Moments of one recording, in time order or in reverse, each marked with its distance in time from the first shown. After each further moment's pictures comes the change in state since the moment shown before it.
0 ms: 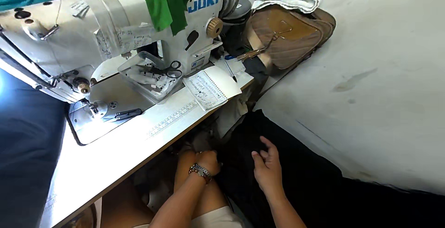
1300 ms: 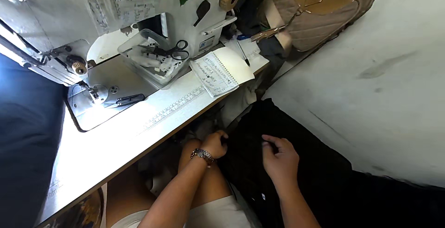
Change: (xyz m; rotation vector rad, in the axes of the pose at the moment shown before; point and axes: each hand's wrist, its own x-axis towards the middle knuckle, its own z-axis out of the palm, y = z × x) left_hand -0.027 0.007 -0.028 -0.352 0.133 0.106; right_hand -0.002 -0.020 -0.008 -0.372 0.011 -0.153
